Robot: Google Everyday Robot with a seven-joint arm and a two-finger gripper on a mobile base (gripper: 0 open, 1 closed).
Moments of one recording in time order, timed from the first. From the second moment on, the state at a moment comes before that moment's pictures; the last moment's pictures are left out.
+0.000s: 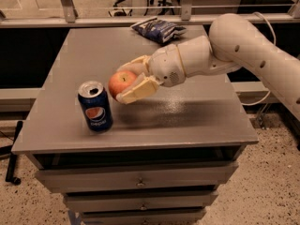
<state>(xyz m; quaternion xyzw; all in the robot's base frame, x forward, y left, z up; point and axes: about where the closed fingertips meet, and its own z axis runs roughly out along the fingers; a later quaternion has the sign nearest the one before) 0.536 0.044 0.903 -0.61 0.56 0.37 0.42</state>
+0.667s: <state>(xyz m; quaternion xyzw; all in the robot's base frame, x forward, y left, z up) 0.530 0.050 0.874 -0.61 0.58 0.40 0.37</state>
